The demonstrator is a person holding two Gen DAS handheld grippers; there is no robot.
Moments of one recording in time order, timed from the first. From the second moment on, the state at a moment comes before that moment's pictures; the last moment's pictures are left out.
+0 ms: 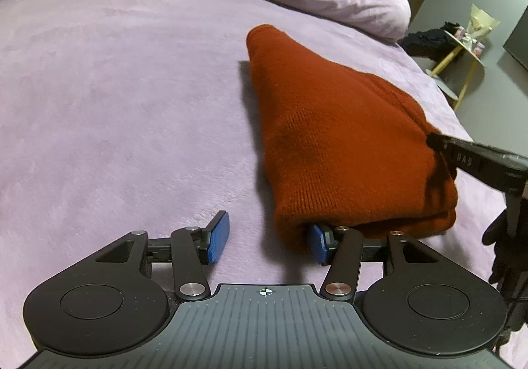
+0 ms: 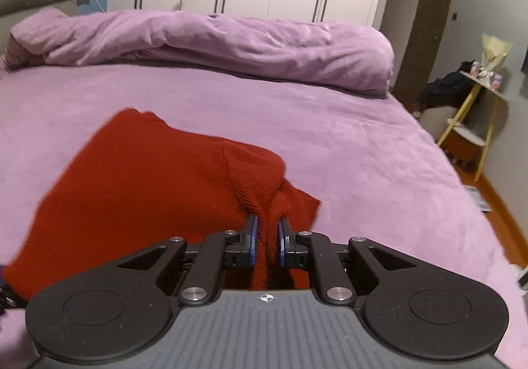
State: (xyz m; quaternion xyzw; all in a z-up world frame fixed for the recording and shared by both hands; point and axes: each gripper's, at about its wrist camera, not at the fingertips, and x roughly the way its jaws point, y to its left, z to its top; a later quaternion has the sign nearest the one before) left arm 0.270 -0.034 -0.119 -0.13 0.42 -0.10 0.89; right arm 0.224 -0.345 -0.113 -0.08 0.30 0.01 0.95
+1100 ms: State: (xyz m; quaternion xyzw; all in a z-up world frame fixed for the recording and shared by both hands) left arm 0.268 -0.049 -0.117 -0.10 0.43 -0.10 0.89; right arm 0.198 -0.420 -0.135 0.27 0.38 0.07 0.88
